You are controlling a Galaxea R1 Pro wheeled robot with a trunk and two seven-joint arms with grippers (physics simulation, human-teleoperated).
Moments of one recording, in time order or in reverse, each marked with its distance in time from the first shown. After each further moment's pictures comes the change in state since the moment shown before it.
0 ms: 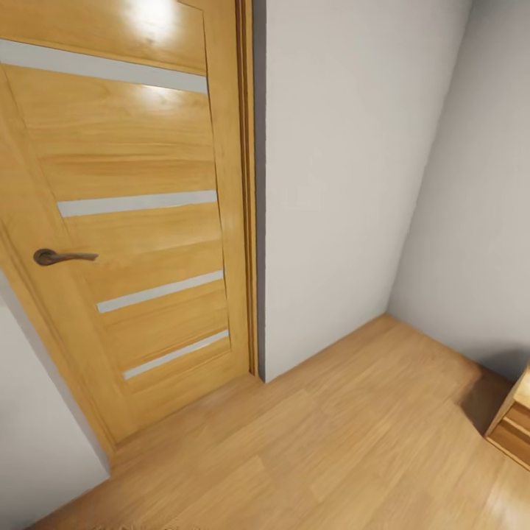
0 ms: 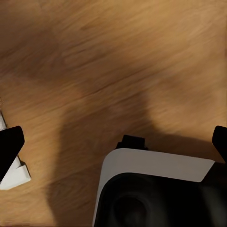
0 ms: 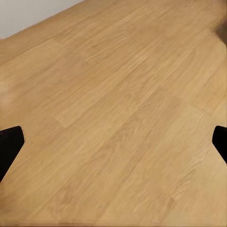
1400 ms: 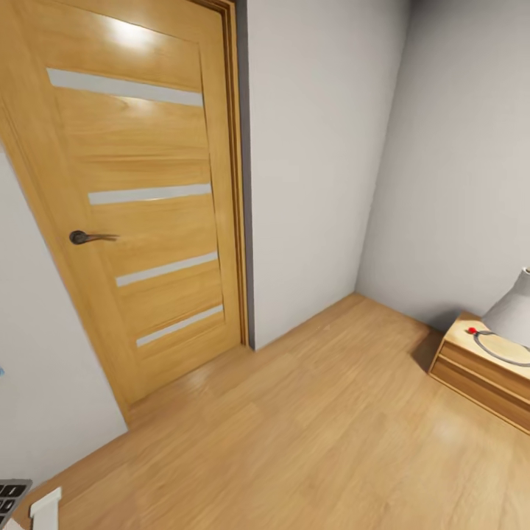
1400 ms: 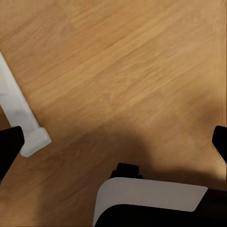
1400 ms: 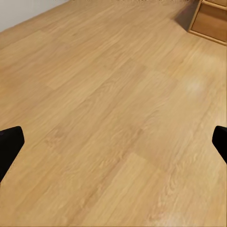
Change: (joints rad) left arm 0.000 -0.007 -0.010 0.003 -0.045 -0.122 0.000; right arm 0.000 -0.002 0.007 0.006 -0.007 -0.087 0.009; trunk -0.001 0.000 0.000
